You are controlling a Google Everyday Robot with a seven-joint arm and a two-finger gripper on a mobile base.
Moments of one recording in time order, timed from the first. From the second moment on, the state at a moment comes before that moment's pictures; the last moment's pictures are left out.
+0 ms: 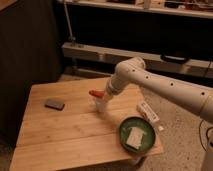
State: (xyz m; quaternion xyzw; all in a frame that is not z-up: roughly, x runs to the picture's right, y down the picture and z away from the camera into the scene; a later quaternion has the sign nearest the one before) arm 0.003 0.027 0.776 -0.25 -0.16 0.18 0.94
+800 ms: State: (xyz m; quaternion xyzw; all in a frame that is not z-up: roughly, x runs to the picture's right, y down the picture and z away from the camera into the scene) arm 0.003 0.029 0.776 -0.25 -0.16 0.17 0.94
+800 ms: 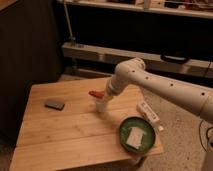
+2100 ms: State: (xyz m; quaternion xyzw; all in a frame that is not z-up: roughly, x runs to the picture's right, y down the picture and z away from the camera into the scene) arm 0.004 0.032 0.778 -0.24 -0.16 0.17 0.94
